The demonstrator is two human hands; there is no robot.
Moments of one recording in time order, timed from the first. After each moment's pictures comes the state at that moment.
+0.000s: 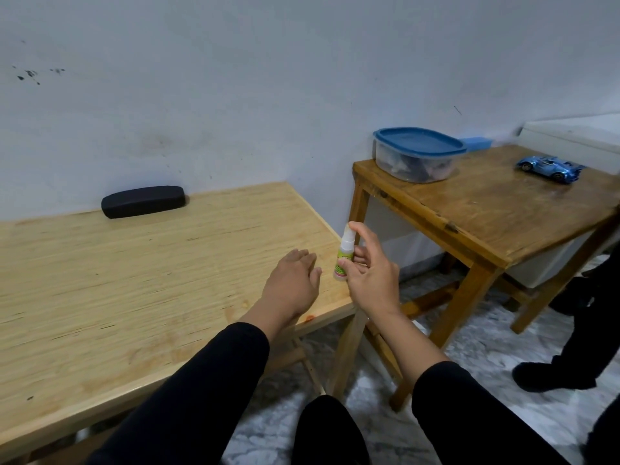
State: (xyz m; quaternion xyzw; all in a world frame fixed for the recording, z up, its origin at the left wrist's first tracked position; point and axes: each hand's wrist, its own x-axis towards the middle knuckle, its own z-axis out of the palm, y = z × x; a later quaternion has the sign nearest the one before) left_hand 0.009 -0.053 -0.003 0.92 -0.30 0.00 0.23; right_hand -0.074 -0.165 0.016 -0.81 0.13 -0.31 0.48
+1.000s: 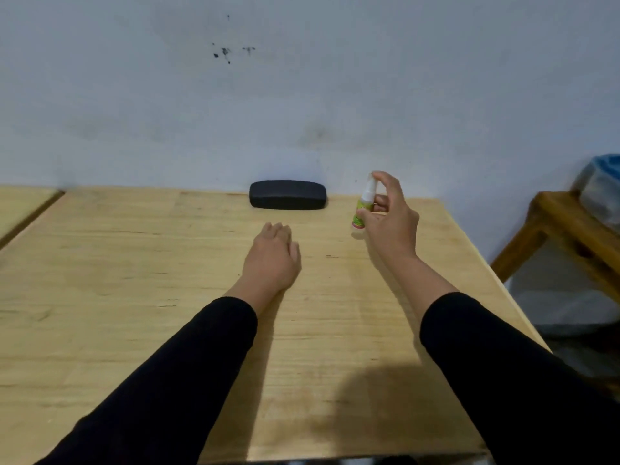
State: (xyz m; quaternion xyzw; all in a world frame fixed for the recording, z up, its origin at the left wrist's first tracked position) left_hand 0.160 0.145 0.007 0.98 -0.05 0.04 0.20; right_hand 0.163 -0.032 0.054 -0.81 0.05 -0.22 0.54
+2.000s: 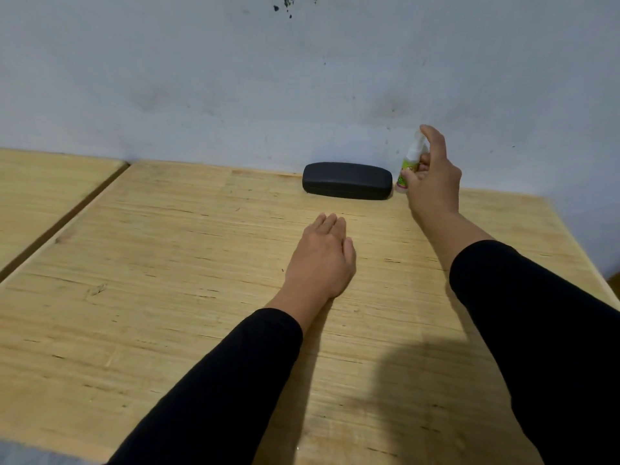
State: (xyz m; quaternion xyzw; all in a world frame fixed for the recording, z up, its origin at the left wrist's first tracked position) left_hand 0.168 0.144 -0.004 0.98 -0.05 0.06 0.18; right_hand 0.283 -0.015 0.022 -0.85 -0.02 -0.21 0.48
